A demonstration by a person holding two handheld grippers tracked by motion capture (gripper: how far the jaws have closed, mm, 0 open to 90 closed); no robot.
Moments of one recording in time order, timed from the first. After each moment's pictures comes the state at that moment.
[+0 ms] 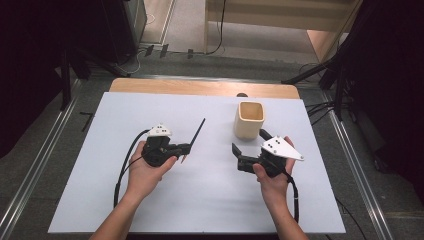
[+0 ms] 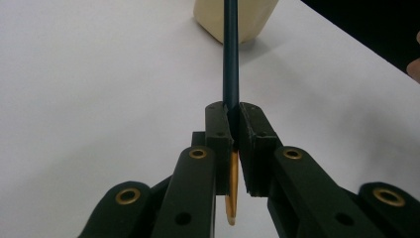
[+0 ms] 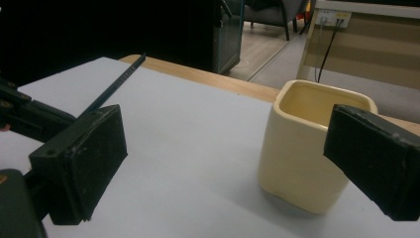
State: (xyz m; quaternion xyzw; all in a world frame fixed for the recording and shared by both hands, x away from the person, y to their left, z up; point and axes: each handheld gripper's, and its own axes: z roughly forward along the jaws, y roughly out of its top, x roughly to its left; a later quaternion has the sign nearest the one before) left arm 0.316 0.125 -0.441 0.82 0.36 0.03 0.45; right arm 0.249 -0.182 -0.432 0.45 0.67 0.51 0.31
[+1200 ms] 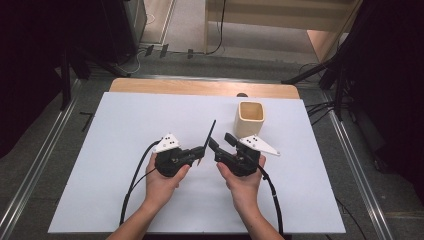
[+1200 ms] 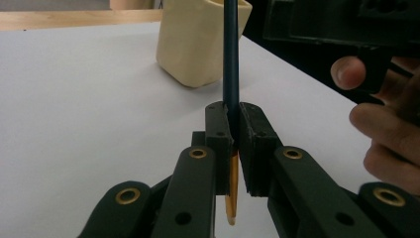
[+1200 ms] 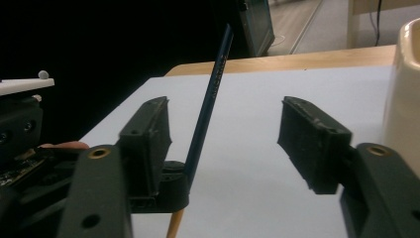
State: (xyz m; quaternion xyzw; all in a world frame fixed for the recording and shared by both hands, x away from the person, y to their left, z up) left arm 0.292 0.096 -0.464 0.77 0.33 0.05 0.55; right arm 0.257 -0.126 -0.442 0.52 0.61 0.57 0.17
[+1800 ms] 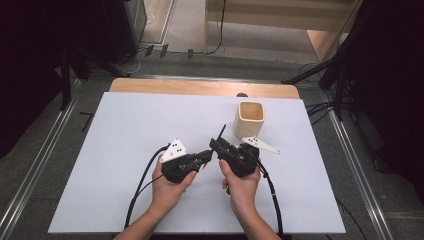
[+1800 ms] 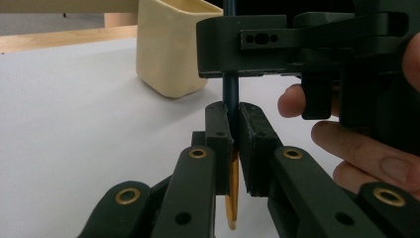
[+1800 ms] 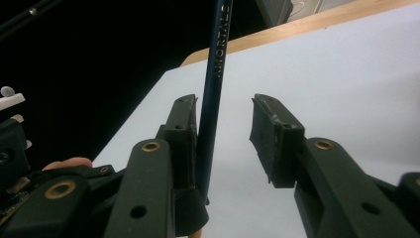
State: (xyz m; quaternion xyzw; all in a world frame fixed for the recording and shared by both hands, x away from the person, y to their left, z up) left arm 0.278 0.081 -0.468 0.77 0.29 0.07 0.56; right arm 0.266 -0.130 -0.461 0.56 0.58 0.58 0.07
